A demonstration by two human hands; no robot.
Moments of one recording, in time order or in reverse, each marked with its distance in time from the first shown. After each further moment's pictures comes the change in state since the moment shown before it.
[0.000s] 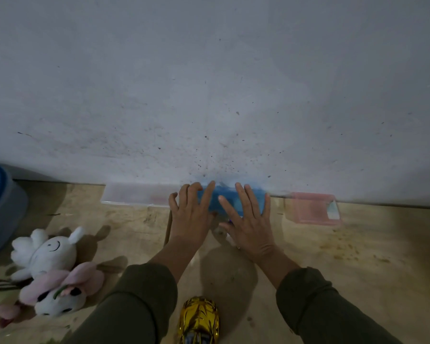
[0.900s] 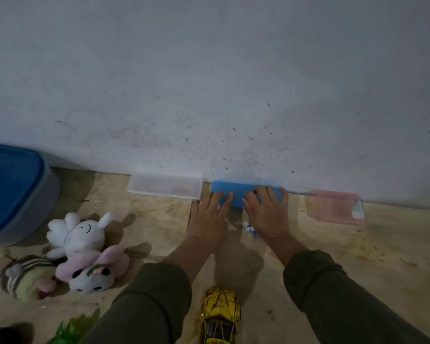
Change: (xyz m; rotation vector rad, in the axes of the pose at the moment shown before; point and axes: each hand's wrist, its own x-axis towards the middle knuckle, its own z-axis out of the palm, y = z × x) left_hand -0.023 -0.008 -0.013 -0.040 -0.404 0.066; right_hand 0.019 -0.008 0.010 -0.059 0.055 0.042
